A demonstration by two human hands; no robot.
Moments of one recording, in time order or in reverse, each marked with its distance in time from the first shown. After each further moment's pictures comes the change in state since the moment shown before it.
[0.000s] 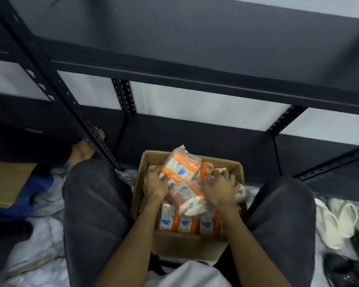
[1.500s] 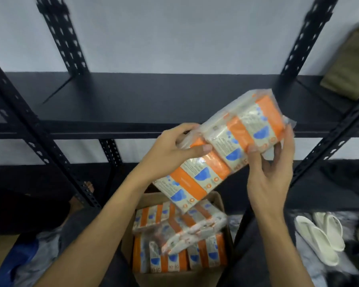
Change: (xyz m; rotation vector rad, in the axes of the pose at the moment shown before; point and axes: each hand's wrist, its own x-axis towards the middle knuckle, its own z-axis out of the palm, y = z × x) left_hand -0.130 0.272 -0.153 -0.267 -0.605 0.776; right_hand -0.112 0.002 -0.246 1.204 0.798 -0.493
